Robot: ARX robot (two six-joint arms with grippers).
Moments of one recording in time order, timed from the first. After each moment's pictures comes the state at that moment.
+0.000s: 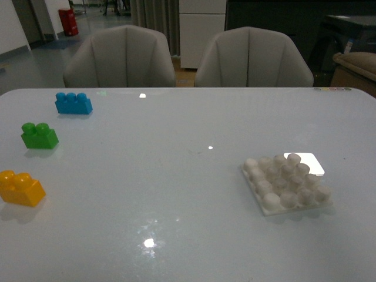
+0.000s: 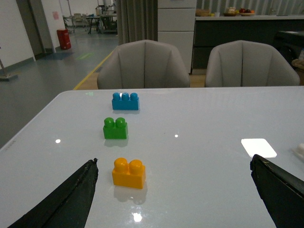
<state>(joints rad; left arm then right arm) 0.00 0.01 0.01 0.00 0.00 -0.01 -0.07 1.38 0.69 0.47 -0.11 -0.09</state>
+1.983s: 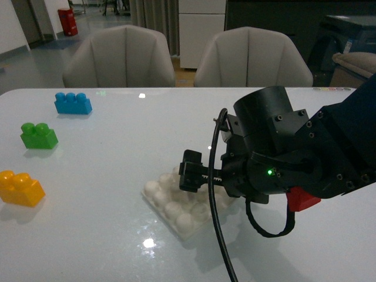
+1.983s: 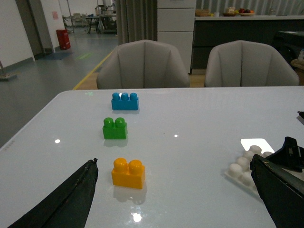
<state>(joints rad) 0.00 0.01 0.01 0.00 0.00 -0.01 0.40 2.29 1.20 0.28 -0.15 0.47</state>
